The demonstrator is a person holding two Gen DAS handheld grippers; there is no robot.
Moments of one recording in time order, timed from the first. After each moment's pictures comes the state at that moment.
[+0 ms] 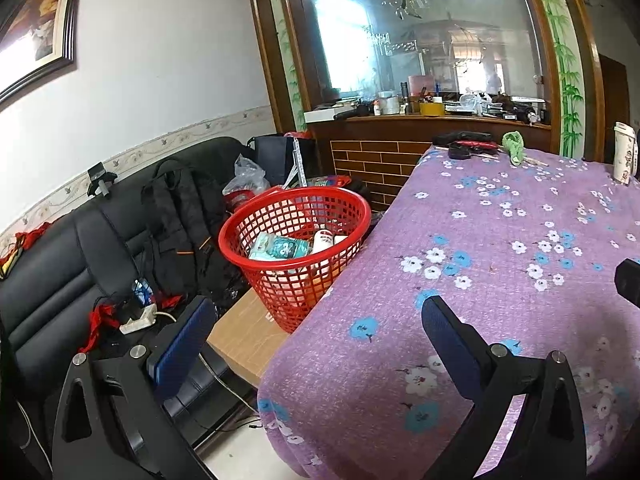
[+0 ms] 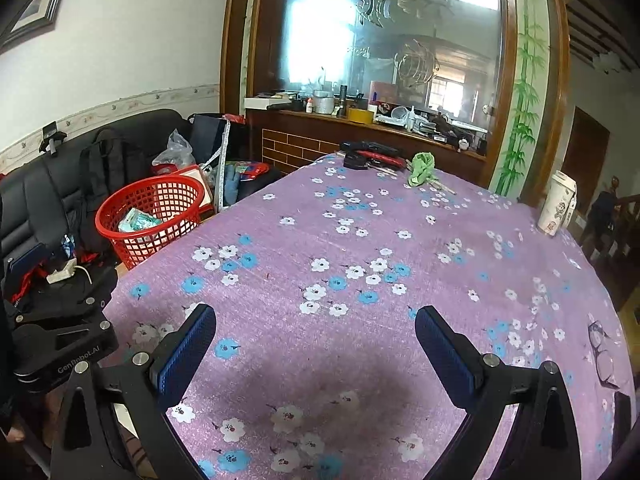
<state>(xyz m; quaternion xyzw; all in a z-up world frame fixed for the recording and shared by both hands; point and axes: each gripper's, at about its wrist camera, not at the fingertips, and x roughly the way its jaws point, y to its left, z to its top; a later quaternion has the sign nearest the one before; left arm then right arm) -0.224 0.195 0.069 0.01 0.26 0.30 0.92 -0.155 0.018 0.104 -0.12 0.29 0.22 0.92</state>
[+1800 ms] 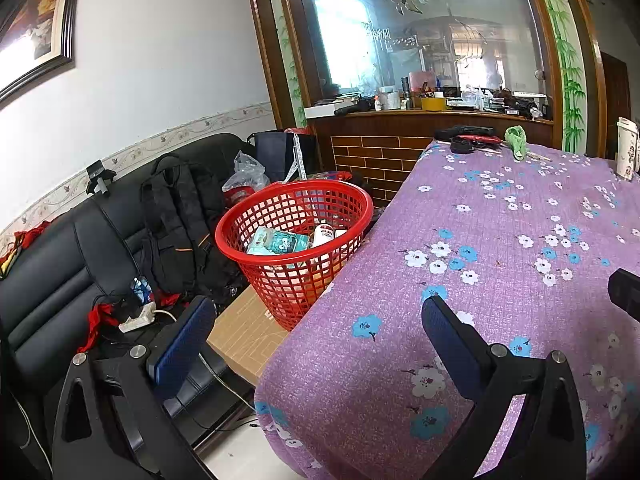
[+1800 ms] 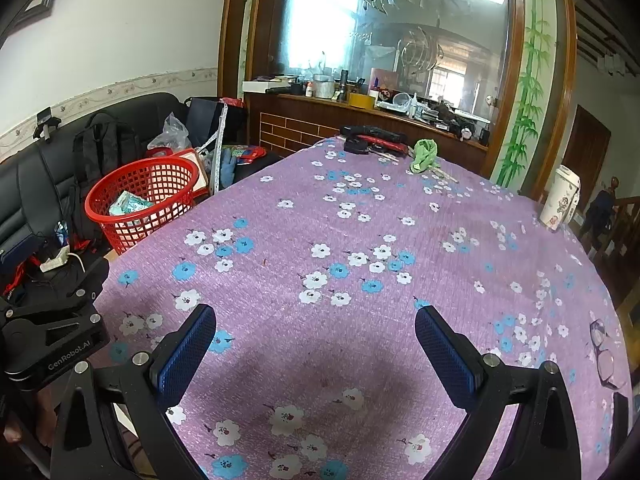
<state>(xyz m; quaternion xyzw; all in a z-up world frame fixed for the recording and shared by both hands) -0.220 0.201 0.060 0.01 0.27 0.30 0.91 -0.143 0.022 0.093 -0.13 0.31 0.22 0.92</state>
